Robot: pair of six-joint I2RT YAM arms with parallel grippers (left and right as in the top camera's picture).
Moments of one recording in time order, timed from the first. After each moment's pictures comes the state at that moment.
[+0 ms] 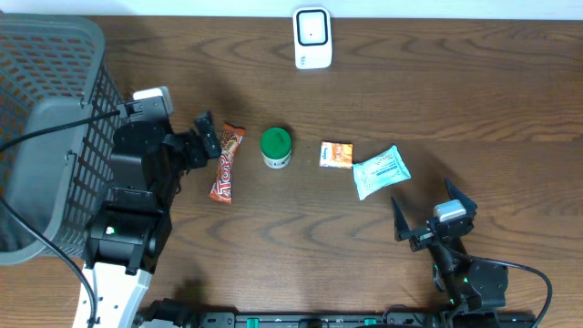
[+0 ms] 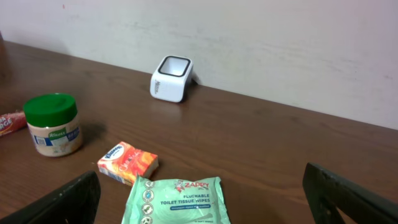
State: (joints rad) left arm -0.17 0.96 0.93 -0.45 -0.05 -0.29; right arm 0.08 0.01 0.01 -0.05 -0.23 -0.12
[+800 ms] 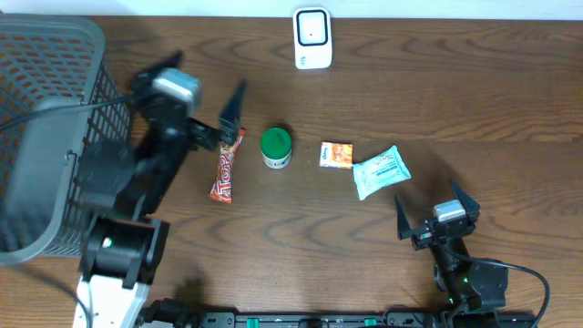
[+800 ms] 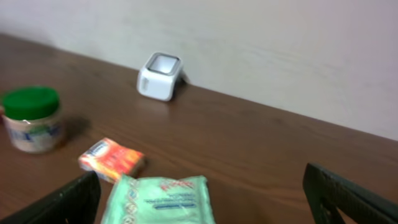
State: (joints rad) left arm -0.19 0.90 0.92 0.16 0.23 0.04; right arm 0.08 0.01 0.01 -0.05 -0.18 -0.20
